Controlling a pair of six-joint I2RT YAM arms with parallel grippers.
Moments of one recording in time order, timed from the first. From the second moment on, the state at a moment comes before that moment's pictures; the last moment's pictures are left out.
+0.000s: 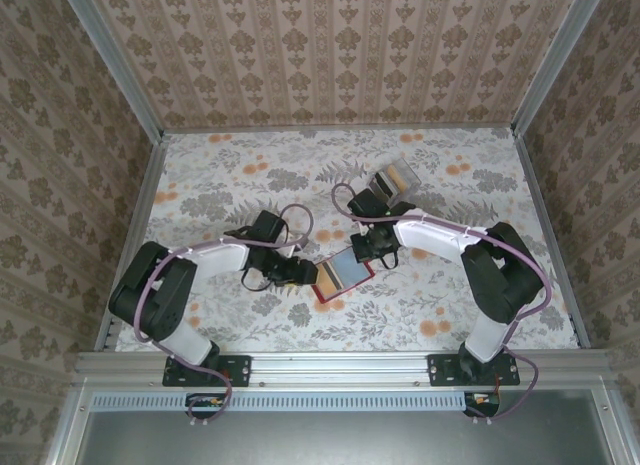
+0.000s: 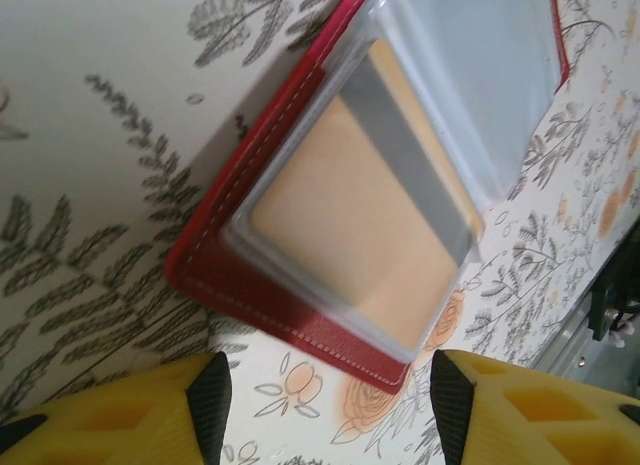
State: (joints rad) left arm -0.57 1.58 0.74 -0.36 0.67 -0.38; right arm 0.62 1.74 1.11 -0.63 -0.01 0.37
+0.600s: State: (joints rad) left arm -0.55 1.66 0.89 -0.38 0.76 -0.38; right arm 0.60 1.71 0.97 -0.43 -0.27 0.53
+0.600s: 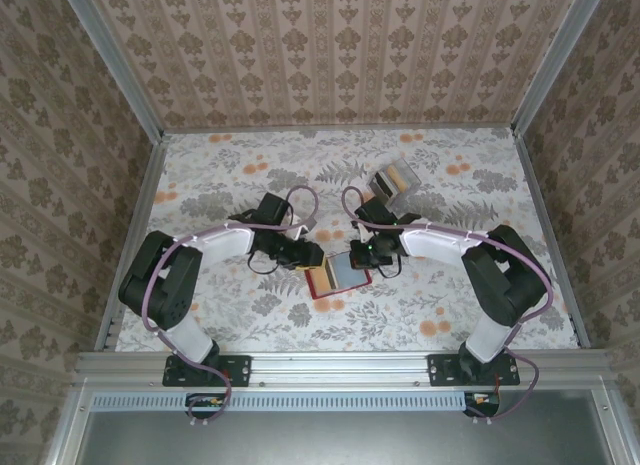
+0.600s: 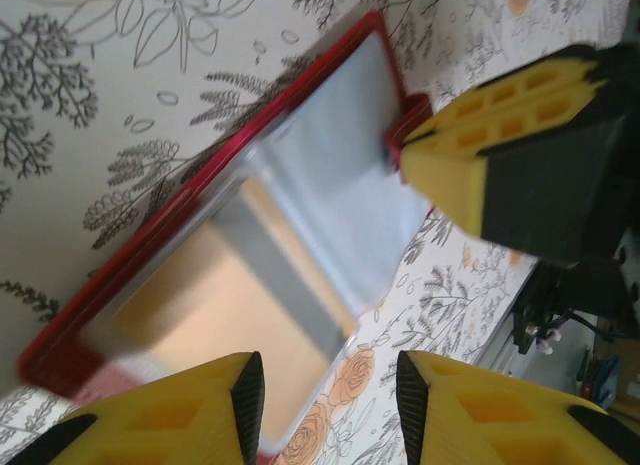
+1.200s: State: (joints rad) left arm -0.42 1.46 0.82 -0.51 0.71 -0.42; right arm 0.46 1.57 0.83 -0.32 -0.40 0.62
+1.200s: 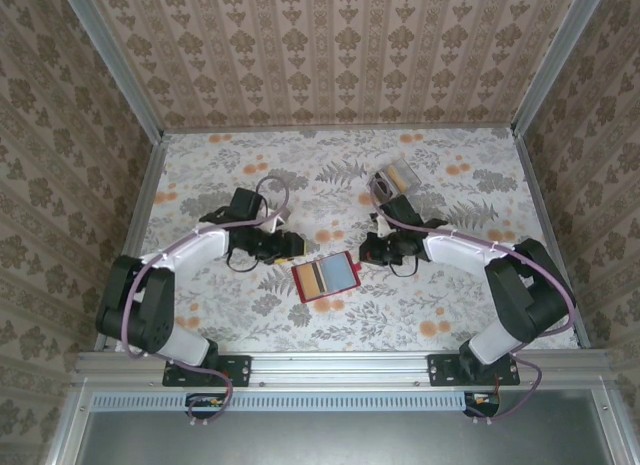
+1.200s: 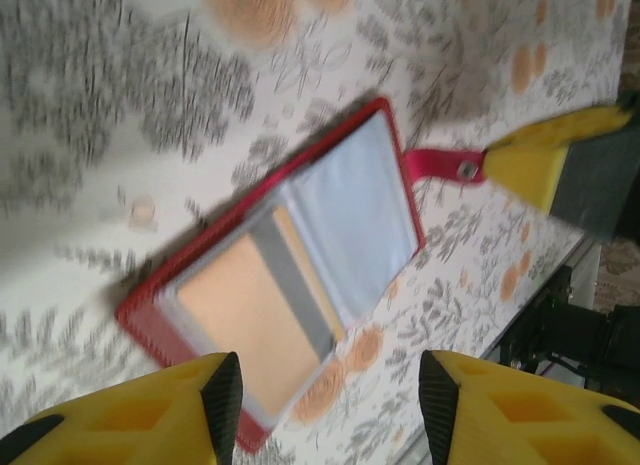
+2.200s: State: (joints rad) left arm -0.53 1.49 0.79 -0.70 0.41 -0.58; right arm 0.43 1.73 0.88 -0.41 -0.51 0.50
